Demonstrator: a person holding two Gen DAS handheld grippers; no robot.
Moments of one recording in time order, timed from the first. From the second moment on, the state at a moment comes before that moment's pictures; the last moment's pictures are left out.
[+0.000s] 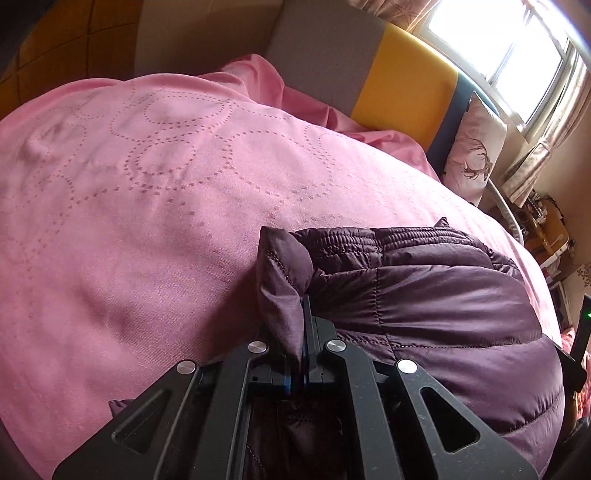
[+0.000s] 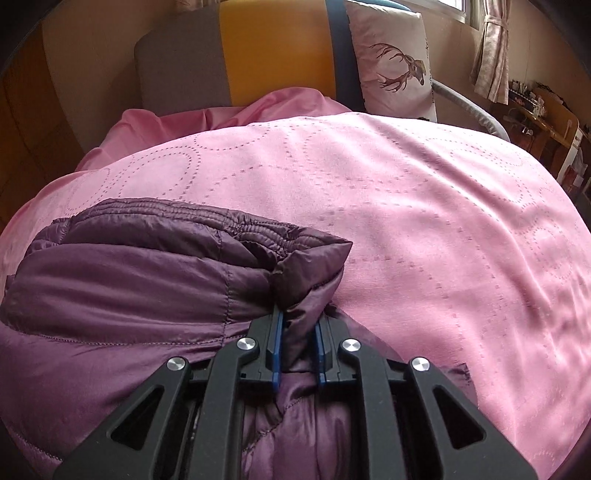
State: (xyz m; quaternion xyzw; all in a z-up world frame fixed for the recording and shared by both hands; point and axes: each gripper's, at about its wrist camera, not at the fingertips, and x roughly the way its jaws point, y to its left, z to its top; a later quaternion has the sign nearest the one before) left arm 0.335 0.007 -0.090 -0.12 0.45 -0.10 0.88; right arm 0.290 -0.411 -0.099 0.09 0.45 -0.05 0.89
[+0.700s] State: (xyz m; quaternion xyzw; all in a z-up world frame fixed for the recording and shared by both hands) left arm 0.237 -0.037 -0.005 -0.13 0.37 -0.12 0.91; right arm 0.203 -0.313 -0.011 0.04 0.35 -0.01 0.94
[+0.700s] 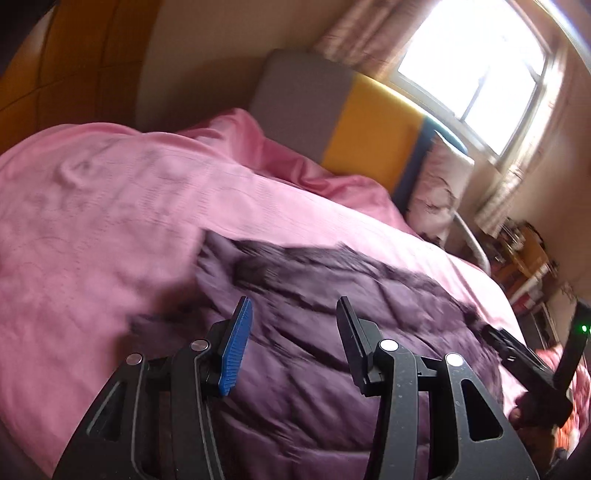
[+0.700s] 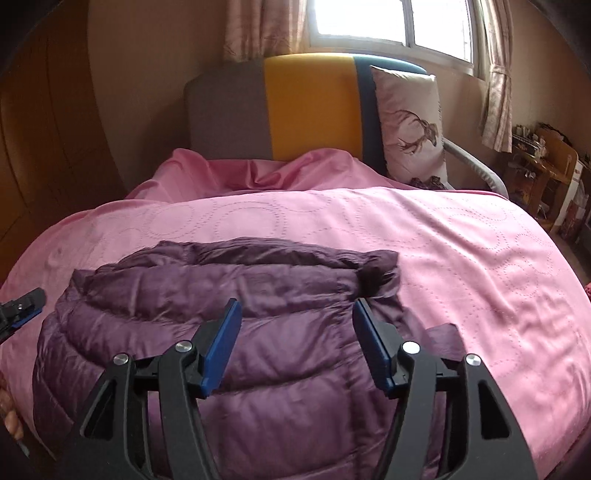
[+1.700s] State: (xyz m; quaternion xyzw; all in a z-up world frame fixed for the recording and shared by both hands) left arm 0.203 -0.094 -0.041 -0.09 0.38 -0.14 0.91; right arm 0.173 -0.331 -0.048 0.07 0.37 -0.01 0.93
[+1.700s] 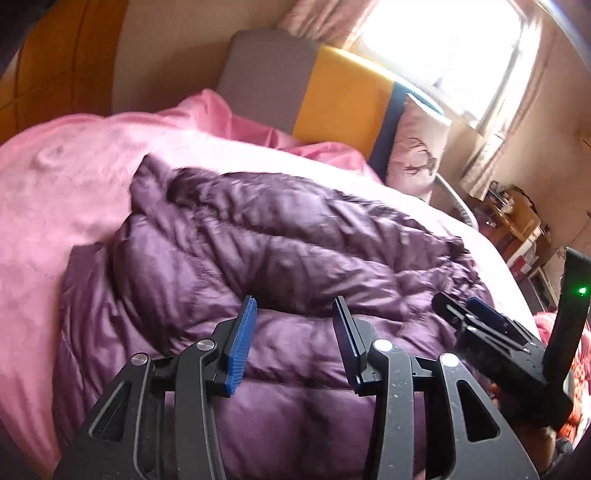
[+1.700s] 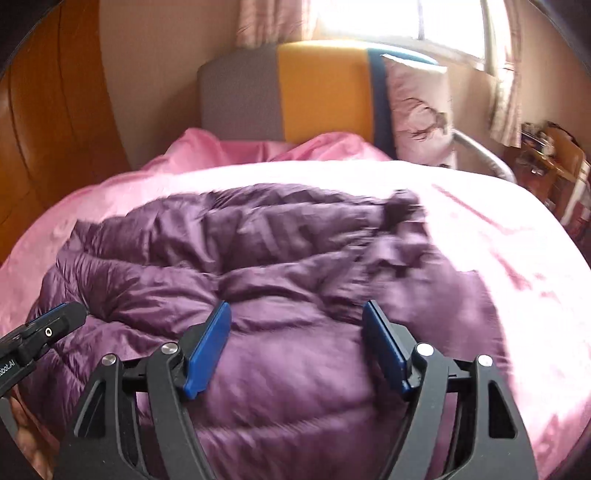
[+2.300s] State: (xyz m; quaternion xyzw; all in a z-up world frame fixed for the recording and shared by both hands) left arm 0.199 -0.130 -0.057 -0.02 0.40 -0.14 0.91; right arm 0.135 -0.403 -0.082 0.16 0.39 -0.04 0.91
